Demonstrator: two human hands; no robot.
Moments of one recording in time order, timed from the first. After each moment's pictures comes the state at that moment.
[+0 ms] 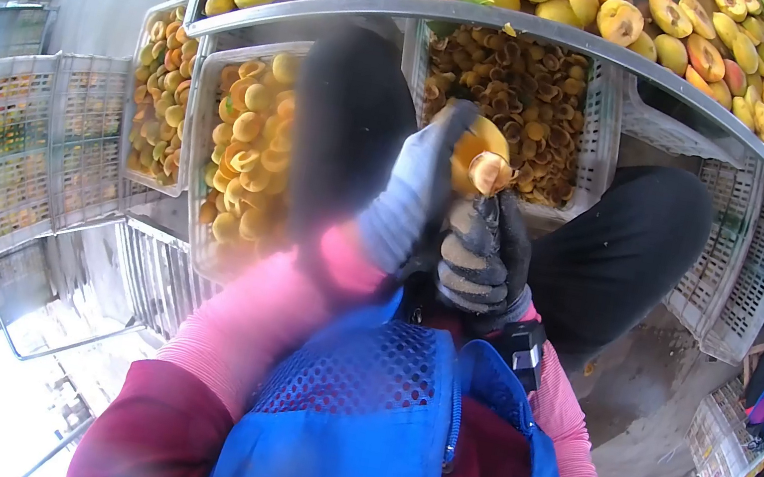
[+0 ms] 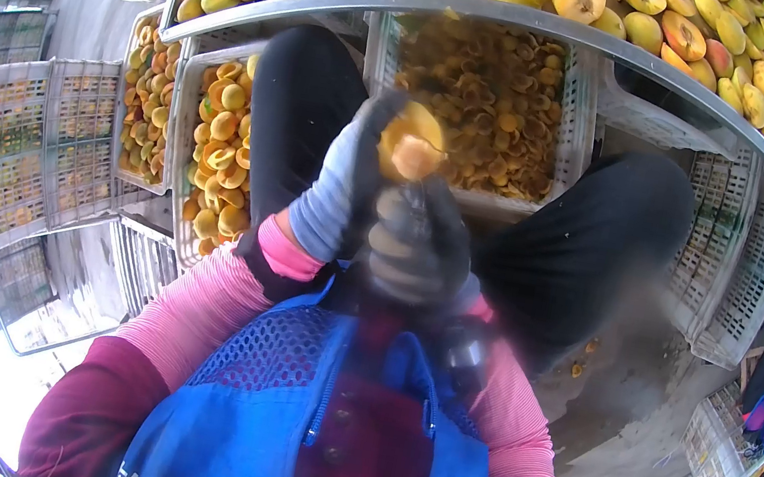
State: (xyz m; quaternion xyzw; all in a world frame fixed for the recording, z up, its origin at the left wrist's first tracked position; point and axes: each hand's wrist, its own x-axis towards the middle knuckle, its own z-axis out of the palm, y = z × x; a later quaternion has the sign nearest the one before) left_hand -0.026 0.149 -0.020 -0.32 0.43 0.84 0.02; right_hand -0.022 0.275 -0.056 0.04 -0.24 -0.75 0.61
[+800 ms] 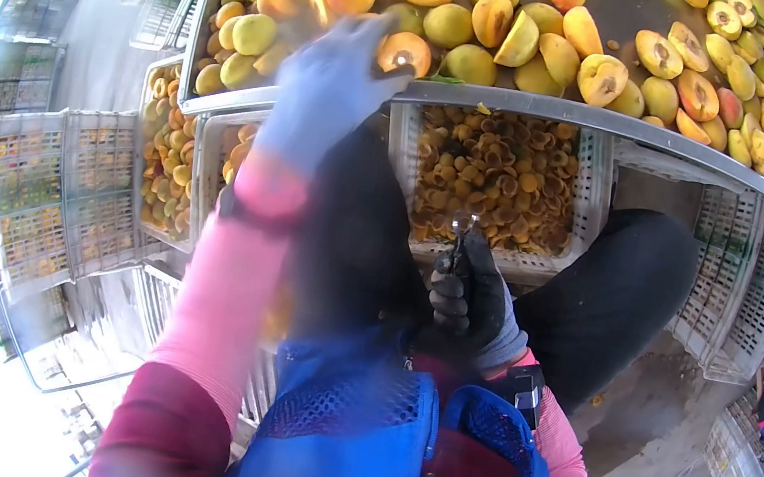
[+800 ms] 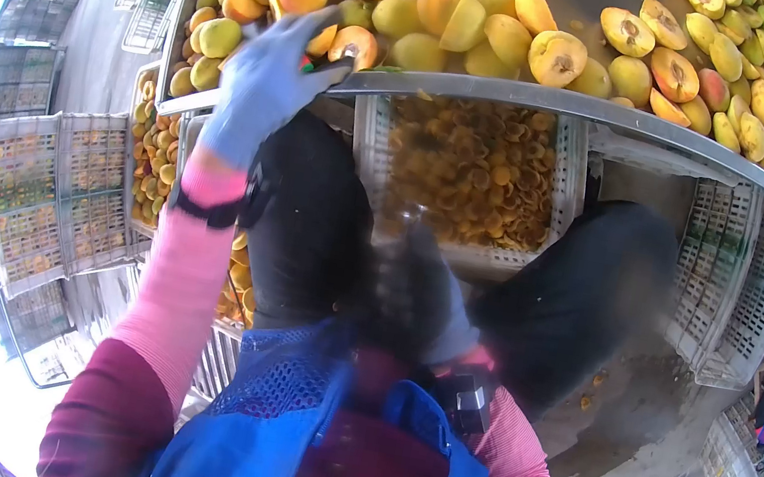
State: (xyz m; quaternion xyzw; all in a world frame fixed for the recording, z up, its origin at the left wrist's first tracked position) left_hand -0.141 0.027 0.022 -0.05 0.99 0.10 -0.09; right_hand -0.048 0.274 -0.075 0.29 0.02 -0.75 0.60
